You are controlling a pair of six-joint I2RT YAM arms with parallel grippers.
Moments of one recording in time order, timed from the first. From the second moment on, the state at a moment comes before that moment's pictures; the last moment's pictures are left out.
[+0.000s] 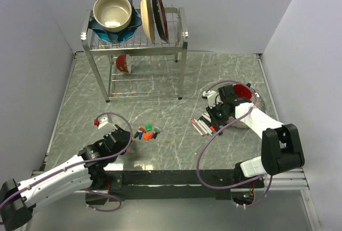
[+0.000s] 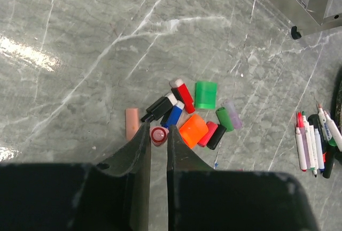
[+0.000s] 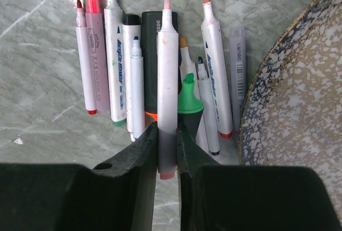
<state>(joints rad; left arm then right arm) -0.89 0.60 0.28 -0.41 -0.65 -1.22 0.24 1.40 0.81 -0.58 -0.25 -0.37</state>
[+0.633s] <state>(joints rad) -0.88 0.76 0.28 -0.31 -0.60 -1.21 0.23 1.40 0.82 -0.61 -0.26 -0.38</state>
